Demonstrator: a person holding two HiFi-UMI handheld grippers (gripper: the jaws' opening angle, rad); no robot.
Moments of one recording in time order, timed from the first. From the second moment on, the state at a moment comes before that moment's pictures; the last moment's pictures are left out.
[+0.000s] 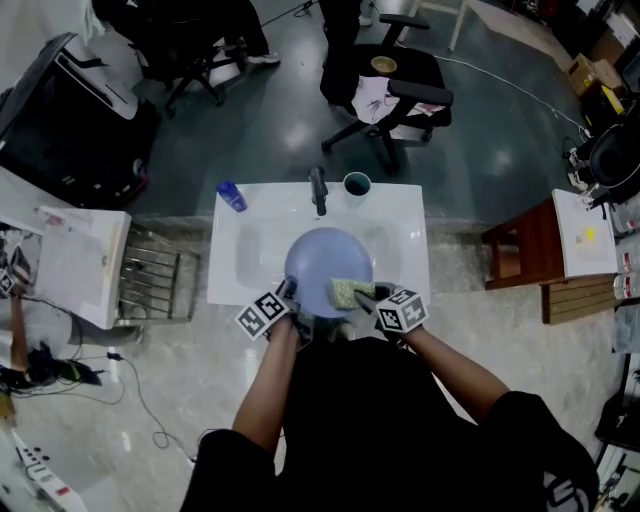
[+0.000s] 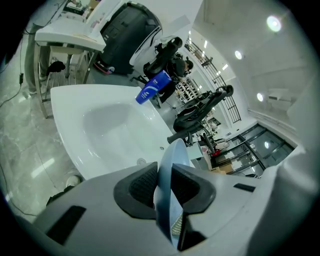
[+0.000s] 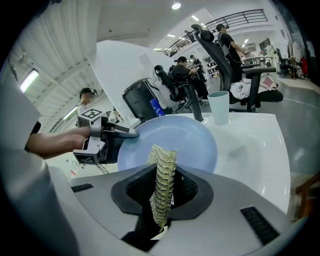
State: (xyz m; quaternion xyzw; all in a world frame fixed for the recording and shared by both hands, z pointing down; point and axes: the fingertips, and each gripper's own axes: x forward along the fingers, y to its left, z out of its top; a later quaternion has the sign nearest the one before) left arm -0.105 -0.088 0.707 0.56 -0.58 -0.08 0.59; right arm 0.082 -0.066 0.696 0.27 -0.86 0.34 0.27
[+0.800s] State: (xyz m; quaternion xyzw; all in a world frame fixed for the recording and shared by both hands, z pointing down) left arm -0.110 -0.083 0.697 0.54 -0.59 -0.09 0.59; right arm 0.035 -0.065 0.678 0.25 -0.86 0.38 0.22
